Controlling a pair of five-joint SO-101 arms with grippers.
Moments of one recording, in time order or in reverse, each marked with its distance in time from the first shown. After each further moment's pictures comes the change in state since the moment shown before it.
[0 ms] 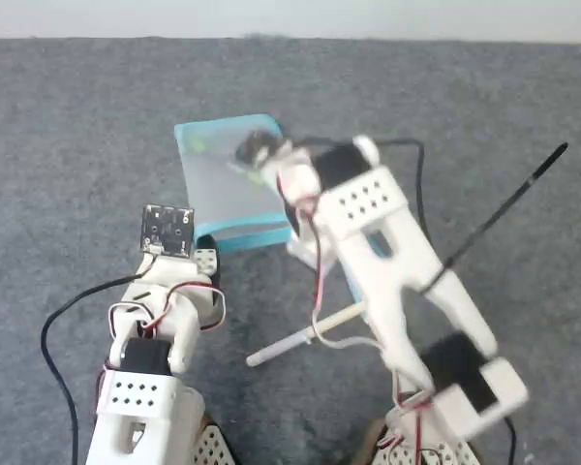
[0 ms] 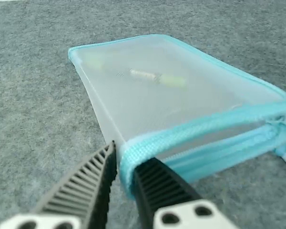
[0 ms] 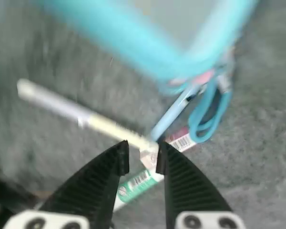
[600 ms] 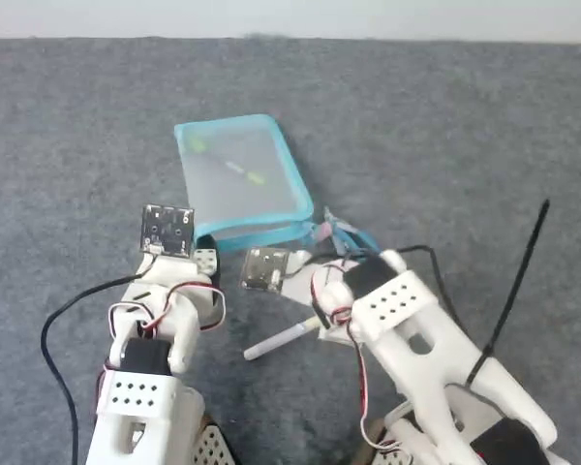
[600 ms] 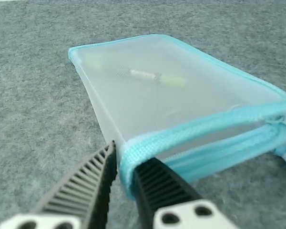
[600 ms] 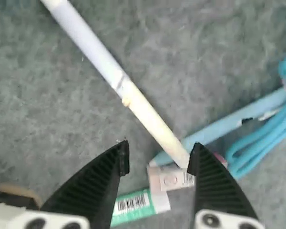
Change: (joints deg) left arm 0.0 0.0 0.0 0.0 0.0; right arm -3.7 -26.8 50.5 -29.8 19.2
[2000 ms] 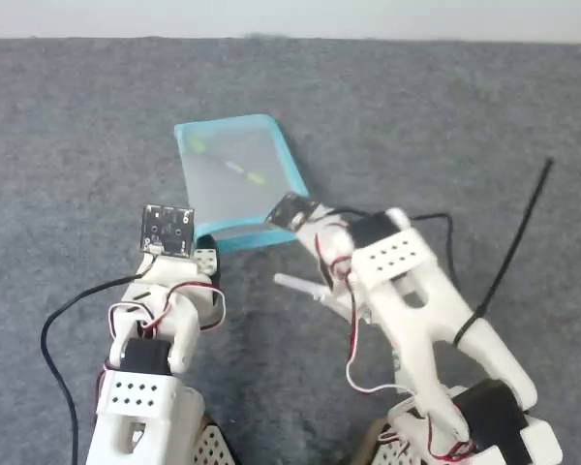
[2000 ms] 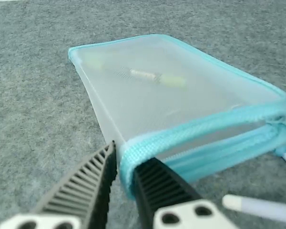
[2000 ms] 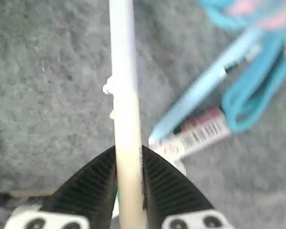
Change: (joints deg) left arm 0.0 0.0 0.0 0.0 0.0; right arm 7.8 12.1 -17.1 14.1 -18.5
